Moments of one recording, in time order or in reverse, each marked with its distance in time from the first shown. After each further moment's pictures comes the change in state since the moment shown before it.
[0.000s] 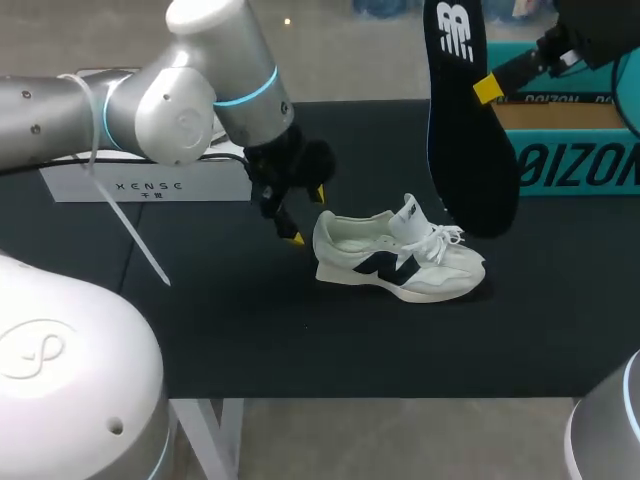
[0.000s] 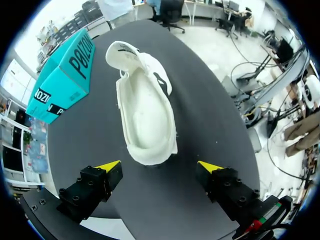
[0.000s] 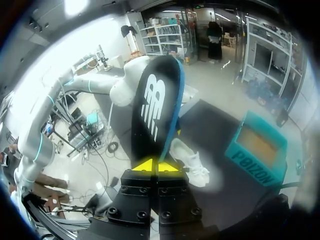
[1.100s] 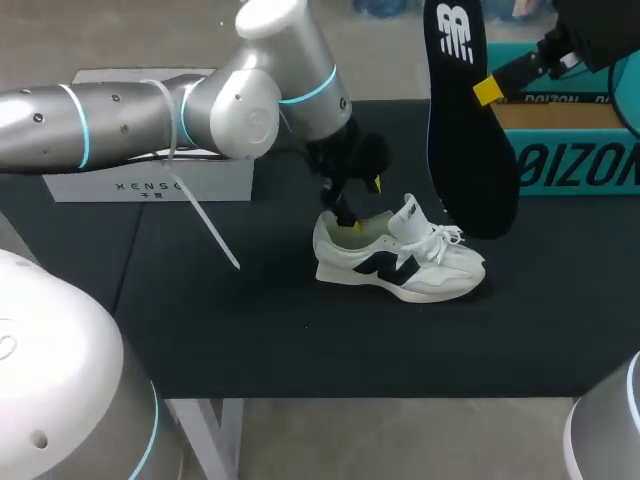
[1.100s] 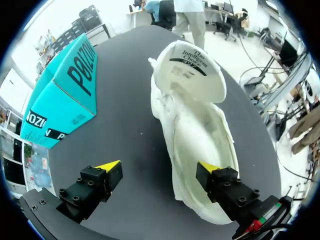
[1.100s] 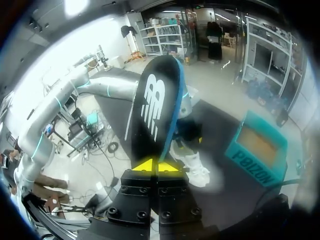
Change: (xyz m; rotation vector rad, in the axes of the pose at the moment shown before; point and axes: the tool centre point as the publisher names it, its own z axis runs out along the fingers) left arm -0.079 -0.061 0.060 0.073 -0.008 0.056; right arm 0.000 -0.001 0.000 -0.002 0.001 0.001
